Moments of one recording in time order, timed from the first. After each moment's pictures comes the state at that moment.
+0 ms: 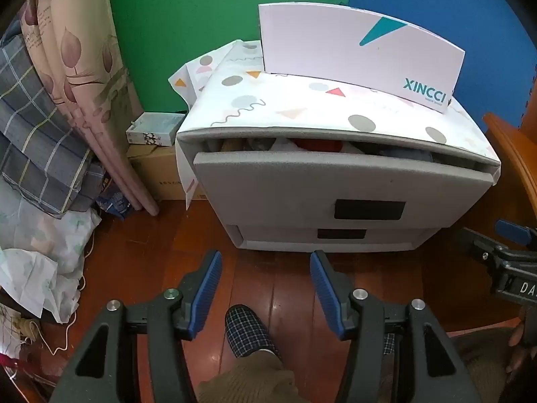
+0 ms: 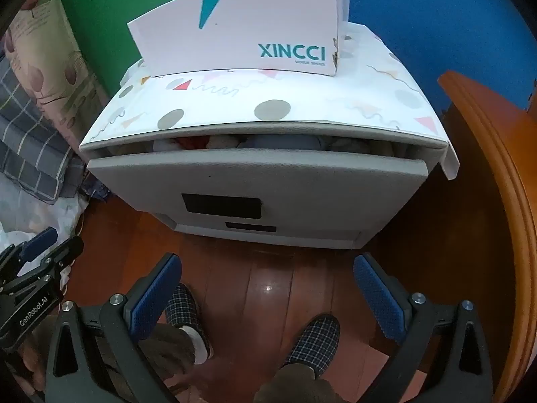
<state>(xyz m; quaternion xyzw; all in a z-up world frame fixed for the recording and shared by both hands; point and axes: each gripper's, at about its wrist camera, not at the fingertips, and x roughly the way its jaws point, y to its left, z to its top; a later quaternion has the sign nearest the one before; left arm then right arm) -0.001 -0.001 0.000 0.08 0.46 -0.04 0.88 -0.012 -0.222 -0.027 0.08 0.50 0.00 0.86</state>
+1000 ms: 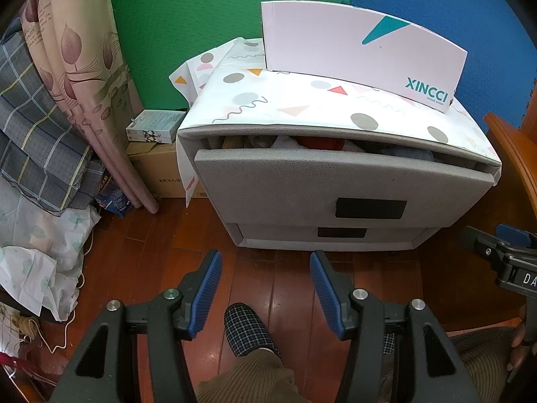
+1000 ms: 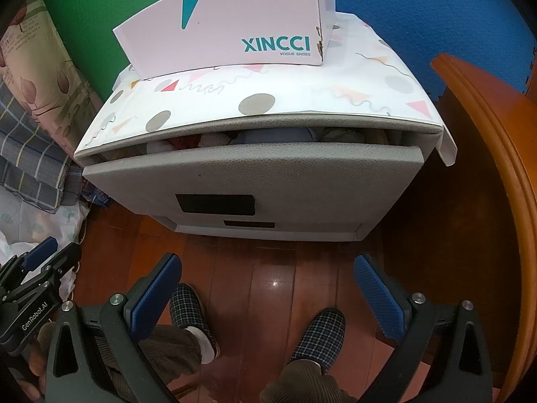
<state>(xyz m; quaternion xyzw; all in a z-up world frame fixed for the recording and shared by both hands) 0.002 -0.001 -0.006 0.07 0.47 -0.04 0.88 -0.011 -0.232 -0.030 0.10 0.50 -0.01 0.86</state>
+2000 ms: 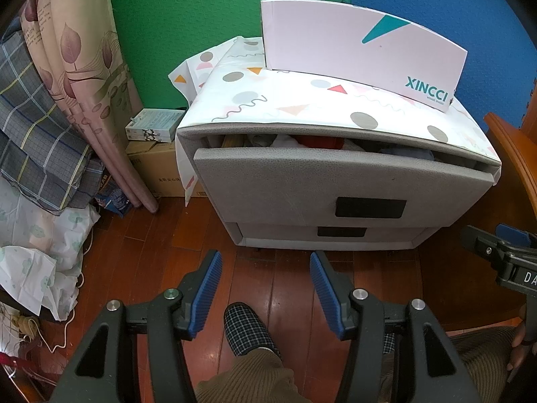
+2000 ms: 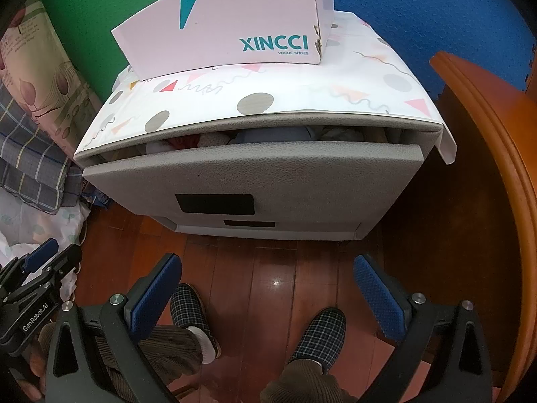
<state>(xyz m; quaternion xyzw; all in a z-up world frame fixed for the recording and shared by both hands) 0.001 0.002 -0.004 0.06 0.47 -0.04 0.88 -0.011 -0.233 -0.030 0.11 0.50 -0.01 0.86</state>
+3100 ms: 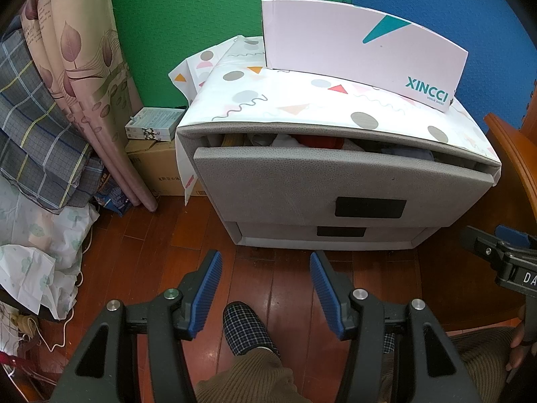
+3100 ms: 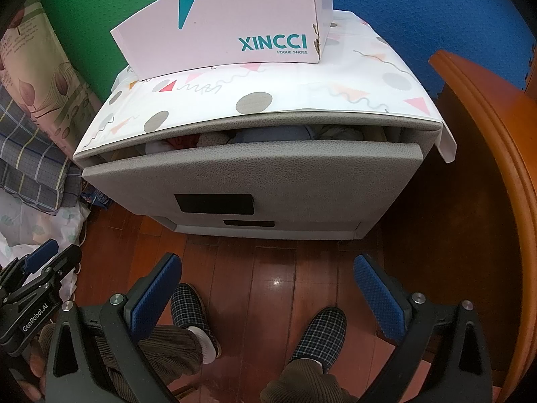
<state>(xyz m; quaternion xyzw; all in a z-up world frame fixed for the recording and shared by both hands) 0.000 0.002 -0.004 0.06 0.47 -0.04 0.88 -0.011 -0.234 -0.030 0.11 0.51 -0.01 0.86</state>
